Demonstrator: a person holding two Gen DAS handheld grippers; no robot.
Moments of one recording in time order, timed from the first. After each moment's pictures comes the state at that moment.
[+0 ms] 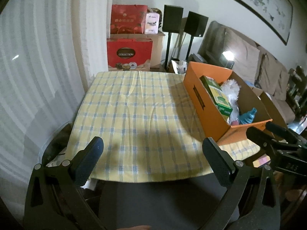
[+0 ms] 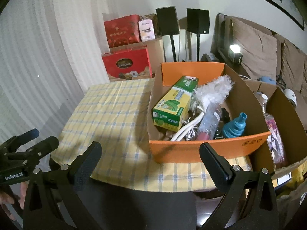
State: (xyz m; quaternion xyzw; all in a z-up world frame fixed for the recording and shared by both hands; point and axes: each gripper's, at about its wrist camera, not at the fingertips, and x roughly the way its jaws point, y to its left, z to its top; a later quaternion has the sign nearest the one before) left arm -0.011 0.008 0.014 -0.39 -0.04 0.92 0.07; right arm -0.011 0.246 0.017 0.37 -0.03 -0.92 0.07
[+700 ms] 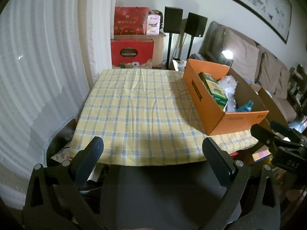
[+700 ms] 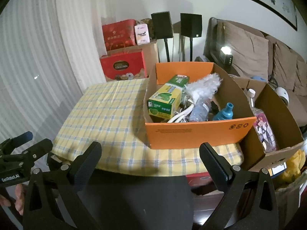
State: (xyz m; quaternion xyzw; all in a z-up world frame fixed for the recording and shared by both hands) left arm 0.026 0.007 0.015 -0.39 -0.03 0.92 0.06; right arm 0.032 0.249 0.019 0.36 -0.03 -0.93 0.05
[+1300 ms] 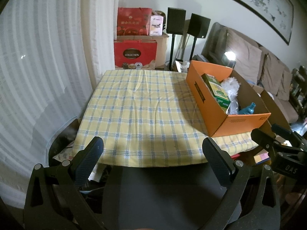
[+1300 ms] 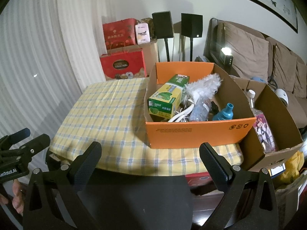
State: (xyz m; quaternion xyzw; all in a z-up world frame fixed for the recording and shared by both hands) left arm 0.026 0.003 0.017 -0.39 -0.03 0.92 0.05; right arm 0.032 0.246 0.018 0.36 -0.03 -0.93 0.05
